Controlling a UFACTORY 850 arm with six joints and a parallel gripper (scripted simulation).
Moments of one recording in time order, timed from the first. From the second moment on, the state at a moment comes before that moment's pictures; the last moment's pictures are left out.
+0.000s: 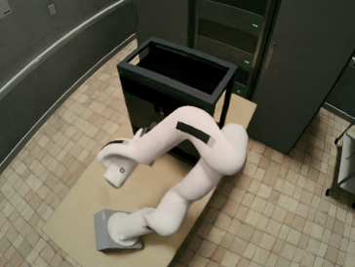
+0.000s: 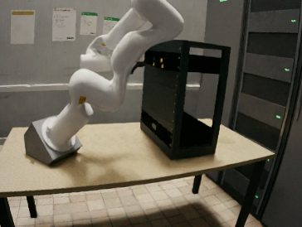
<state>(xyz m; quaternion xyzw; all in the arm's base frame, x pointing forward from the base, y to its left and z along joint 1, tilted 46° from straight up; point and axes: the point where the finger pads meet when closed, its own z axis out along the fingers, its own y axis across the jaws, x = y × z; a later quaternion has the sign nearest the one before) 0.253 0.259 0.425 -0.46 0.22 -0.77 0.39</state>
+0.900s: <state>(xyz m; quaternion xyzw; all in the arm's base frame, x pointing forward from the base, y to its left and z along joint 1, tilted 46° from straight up) 0.297 0.259 0.450 -0.46 0.22 -0.77 0.39</state>
